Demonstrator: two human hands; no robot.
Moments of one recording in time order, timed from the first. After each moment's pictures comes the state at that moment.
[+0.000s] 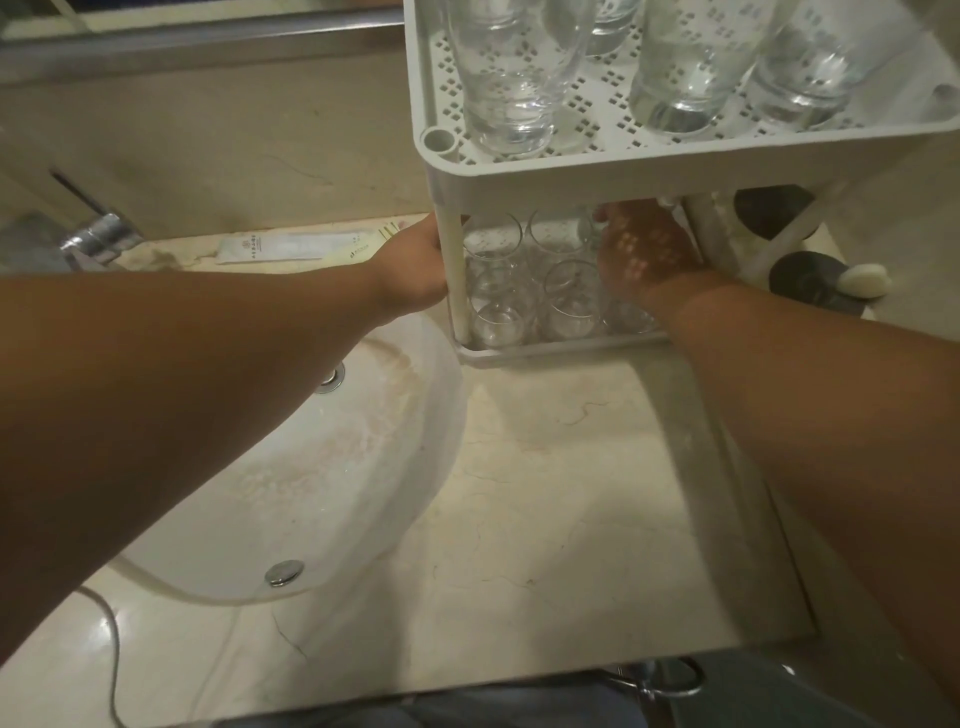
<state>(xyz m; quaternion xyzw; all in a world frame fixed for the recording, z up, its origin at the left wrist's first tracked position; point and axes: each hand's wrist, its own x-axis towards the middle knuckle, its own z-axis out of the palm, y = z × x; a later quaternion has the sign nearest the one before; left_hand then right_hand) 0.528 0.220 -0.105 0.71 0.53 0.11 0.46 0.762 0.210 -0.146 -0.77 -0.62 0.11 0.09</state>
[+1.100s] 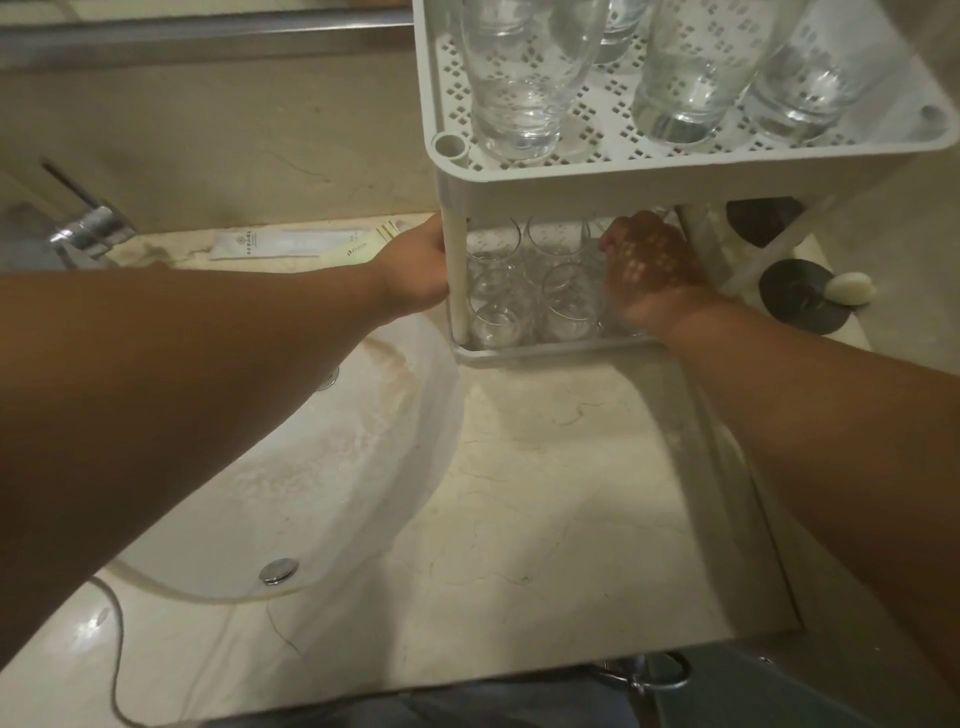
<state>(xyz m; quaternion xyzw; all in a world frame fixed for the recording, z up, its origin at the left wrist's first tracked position) 0.526 0.229 -0.117 0.71 0.52 0.11 0.46 0.761 0.188 -0.135 -0.79 -0.61 0.07 0.07</state>
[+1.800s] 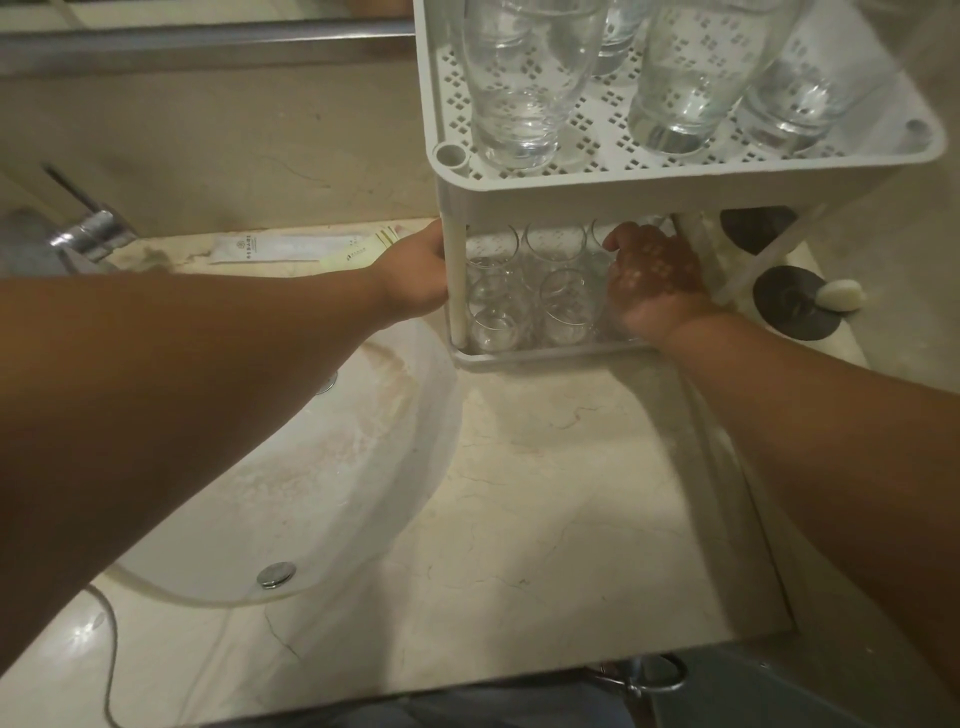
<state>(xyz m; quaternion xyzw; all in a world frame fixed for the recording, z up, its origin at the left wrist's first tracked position) 0.526 0.224 -0.109 0.70 0.52 0.11 0.47 0.761 0.179 -0.130 -0.80 -0.59 0.09 0.04</state>
